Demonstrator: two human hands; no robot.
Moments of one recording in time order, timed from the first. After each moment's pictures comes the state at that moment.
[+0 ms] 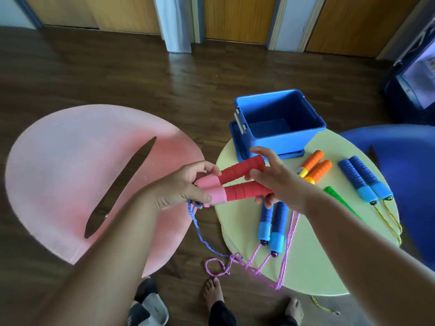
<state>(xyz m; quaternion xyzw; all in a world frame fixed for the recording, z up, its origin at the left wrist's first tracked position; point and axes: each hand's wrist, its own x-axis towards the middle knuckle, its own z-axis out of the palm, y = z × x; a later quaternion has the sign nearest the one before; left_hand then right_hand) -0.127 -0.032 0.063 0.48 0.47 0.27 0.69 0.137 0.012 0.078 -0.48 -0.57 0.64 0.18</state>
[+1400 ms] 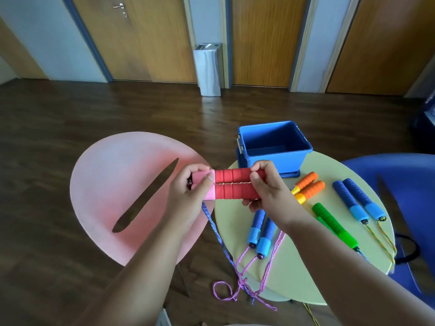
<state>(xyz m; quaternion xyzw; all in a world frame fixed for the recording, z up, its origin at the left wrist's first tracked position) -0.008 -0.129 0.127 0.42 0.61 0.60 0.30 0.185 -0.069 0.131 -0.36 -0.60 0.61 0.36</state>
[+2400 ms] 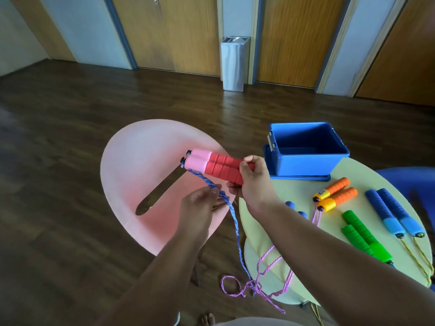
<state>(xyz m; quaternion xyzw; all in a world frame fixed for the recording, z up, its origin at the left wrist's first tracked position) -0.042 -0.175 0.096 0.16 0.58 0.66 0.44 0.049 -0.078 0.117 -0.43 -0.46 0.66 0.40</state>
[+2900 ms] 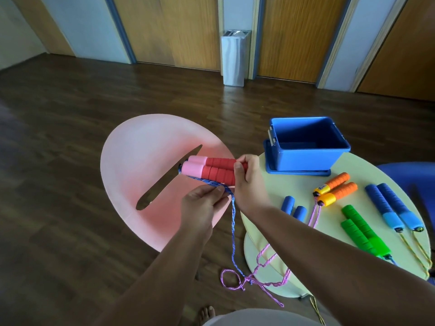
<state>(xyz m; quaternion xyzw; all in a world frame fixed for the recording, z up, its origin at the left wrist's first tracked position) -0.038 -0.173 0.083 0.10 0.56 0.69 0.45 0.046 -0.088 0.083 -0.43 -0.65 0.47 0.41</state>
